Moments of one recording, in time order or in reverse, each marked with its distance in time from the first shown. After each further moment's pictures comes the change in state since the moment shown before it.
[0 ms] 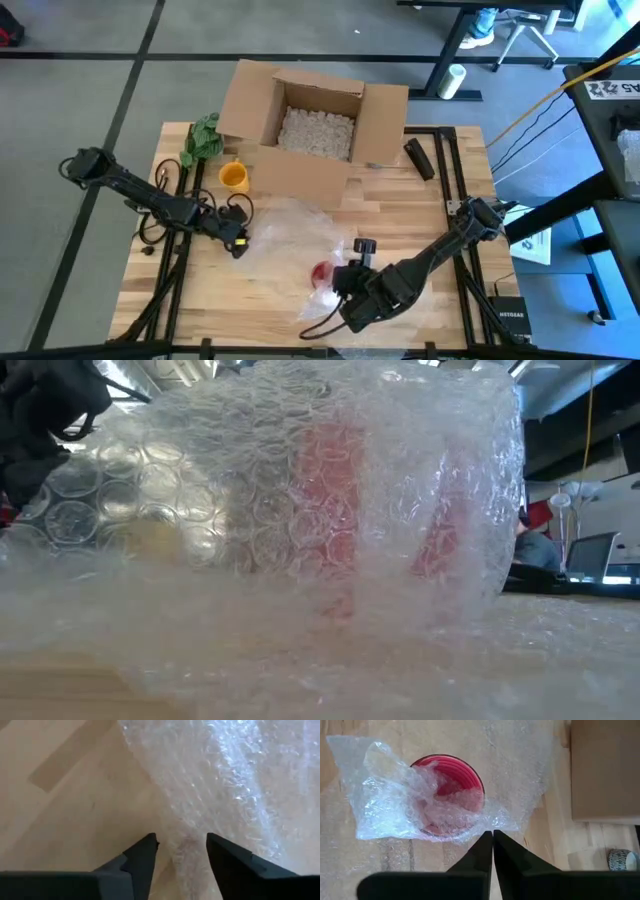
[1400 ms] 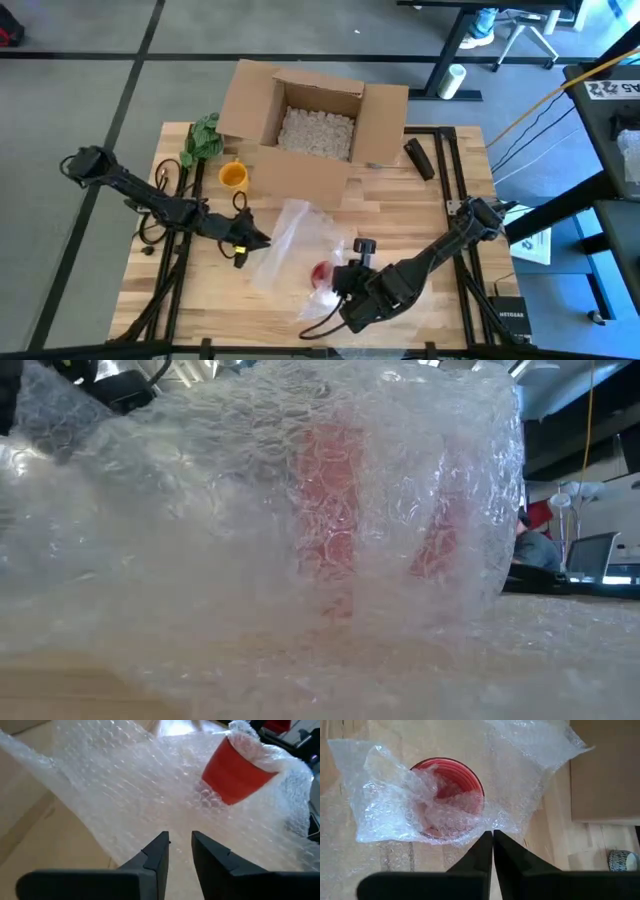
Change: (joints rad) left arm -0.037 0.001 0.002 0.469 0.003 0.344; right arm 0.000 0.000 0.000 0.007 0.007 0.002
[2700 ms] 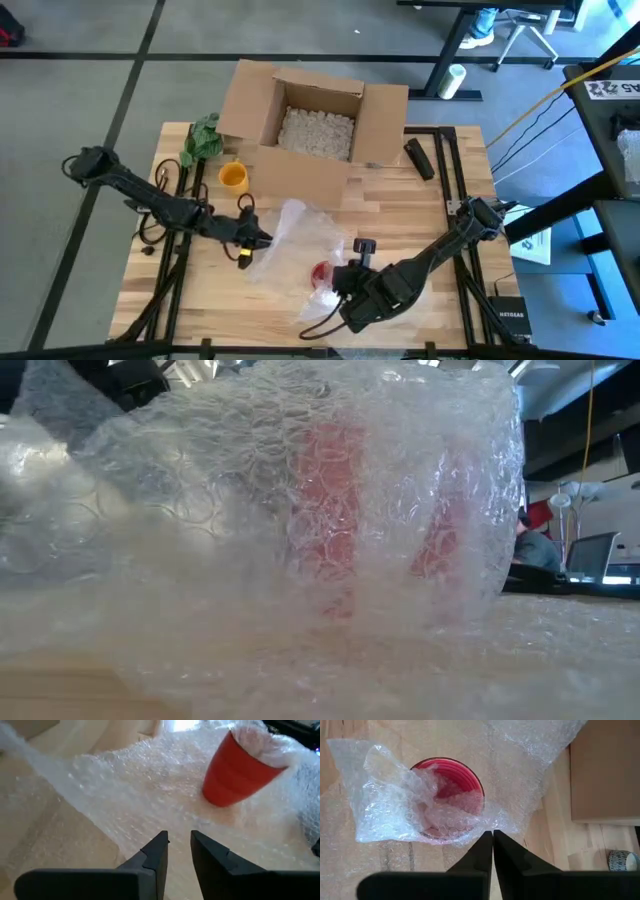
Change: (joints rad) left arm 0.001 0.037 0.107 -0.119 -0.023 0.053; right arm 0.000 0.001 0.000 0.000 0.000 -0.002
